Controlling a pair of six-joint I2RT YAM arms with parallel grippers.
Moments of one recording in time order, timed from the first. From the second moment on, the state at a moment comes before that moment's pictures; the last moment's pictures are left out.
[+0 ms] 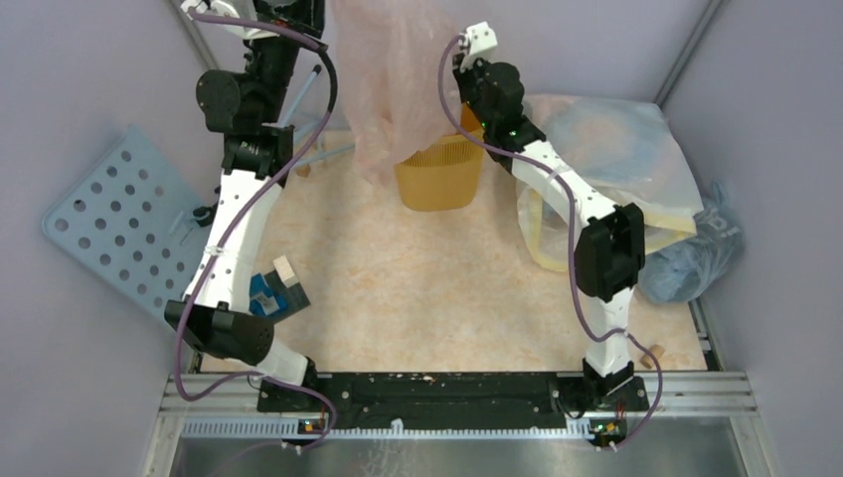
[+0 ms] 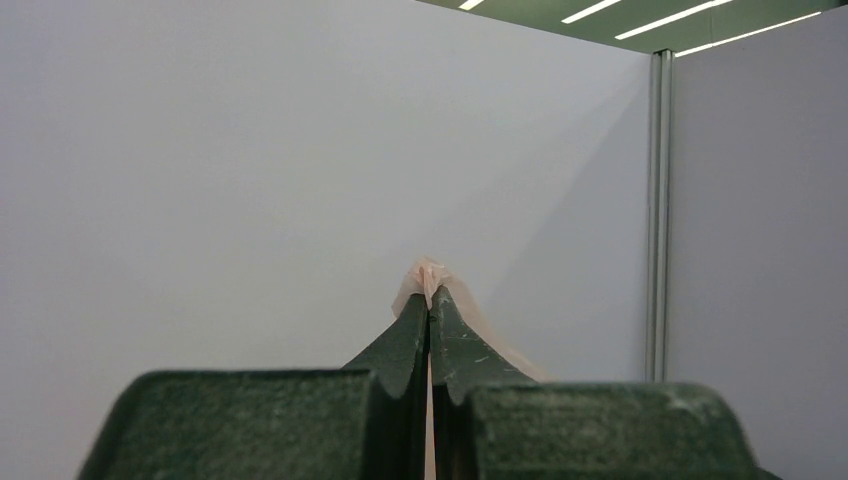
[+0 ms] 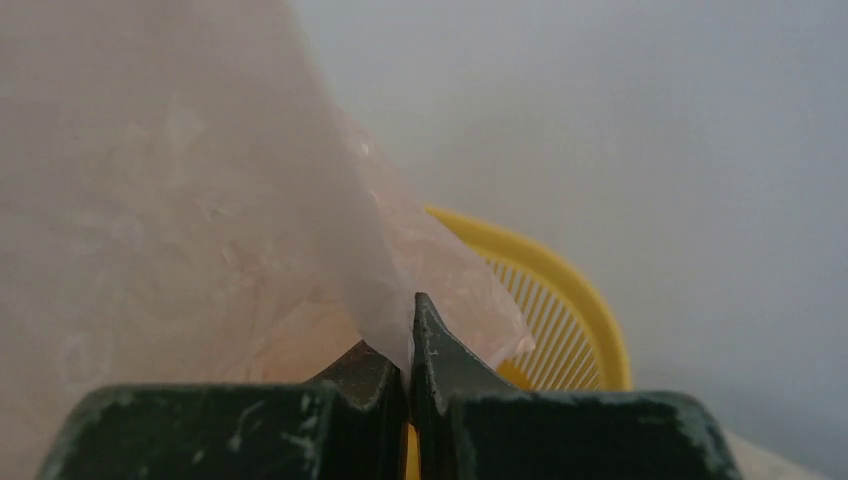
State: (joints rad) left arm -0.20 1.53 1.85 0.53 0.30 -0.26; right arm 0.51 2.03 2.01 0.21 0.10 -0.07
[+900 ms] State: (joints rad) left arm -0.20 1.71 1.83 0.55 0.42 -0.35; right arm 0.51 1.78 1.90 -0.05 0.12 0.03
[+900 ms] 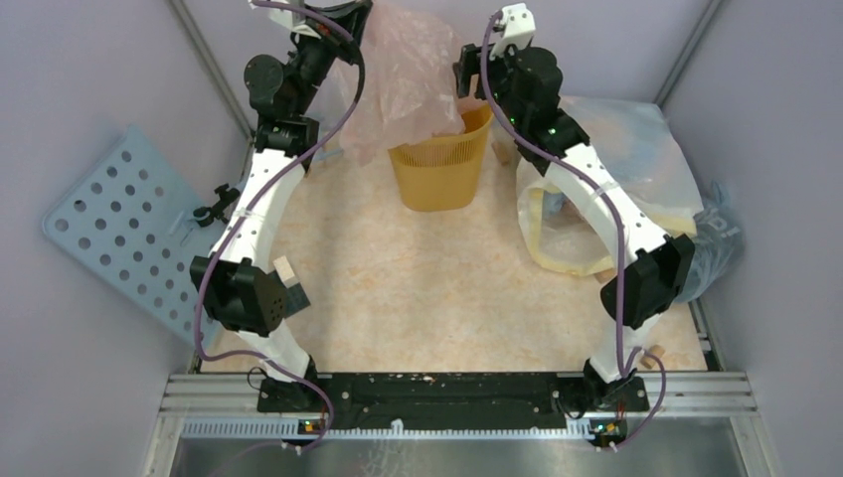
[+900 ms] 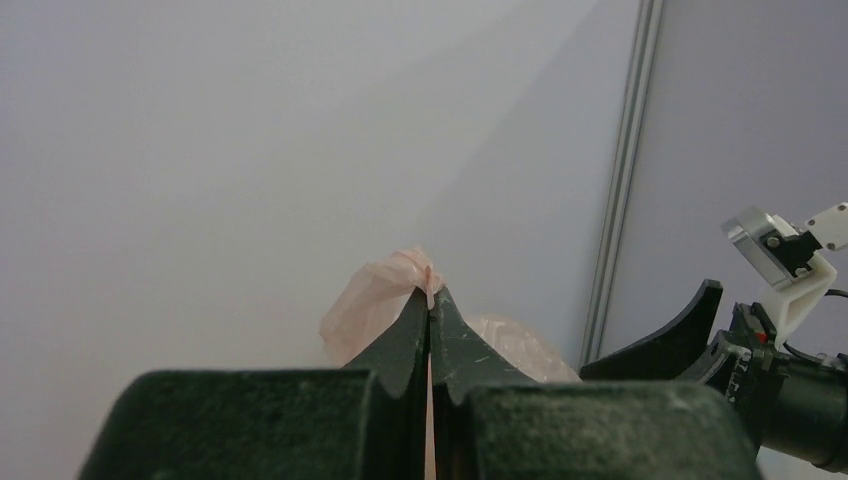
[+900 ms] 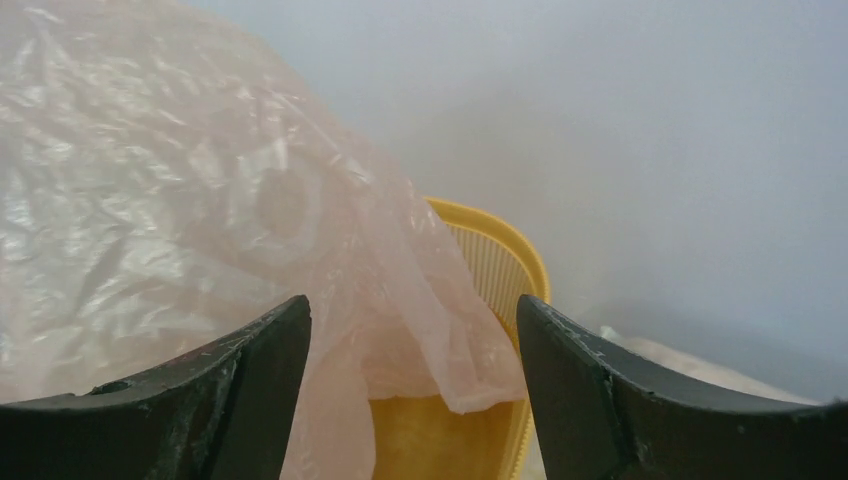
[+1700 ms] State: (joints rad) left arm -0.20 1.71 1.74 0.56 0.46 -0.37; right arm 0.49 1.98 2.15 -0.51 0.29 0.24
